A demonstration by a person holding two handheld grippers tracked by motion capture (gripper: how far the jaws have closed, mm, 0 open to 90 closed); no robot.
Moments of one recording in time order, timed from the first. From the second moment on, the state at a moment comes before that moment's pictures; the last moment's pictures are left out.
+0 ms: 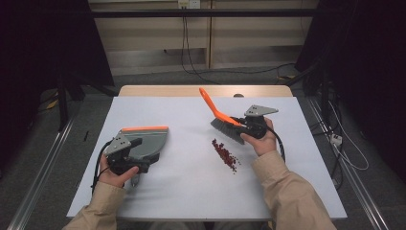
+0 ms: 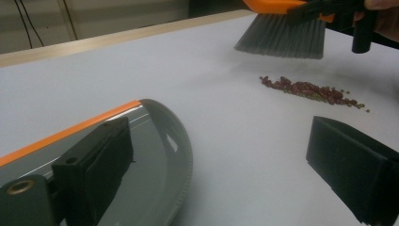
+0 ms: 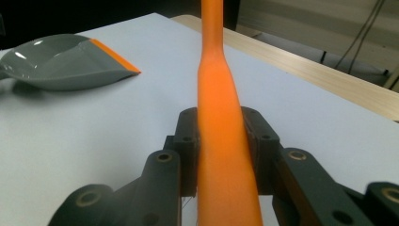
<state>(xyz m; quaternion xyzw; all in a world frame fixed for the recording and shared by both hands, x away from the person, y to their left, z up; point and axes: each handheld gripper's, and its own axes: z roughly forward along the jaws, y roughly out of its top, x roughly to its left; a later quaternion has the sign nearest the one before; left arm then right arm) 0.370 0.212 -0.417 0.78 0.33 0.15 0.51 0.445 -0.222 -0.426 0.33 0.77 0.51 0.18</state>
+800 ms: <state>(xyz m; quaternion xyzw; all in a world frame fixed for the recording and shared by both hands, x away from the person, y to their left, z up) 0.370 0.211 -0.419 0.78 0.34 0.15 0.51 0.472 -0.212 -0.449 0.18 0.82 0.52 0.12</state>
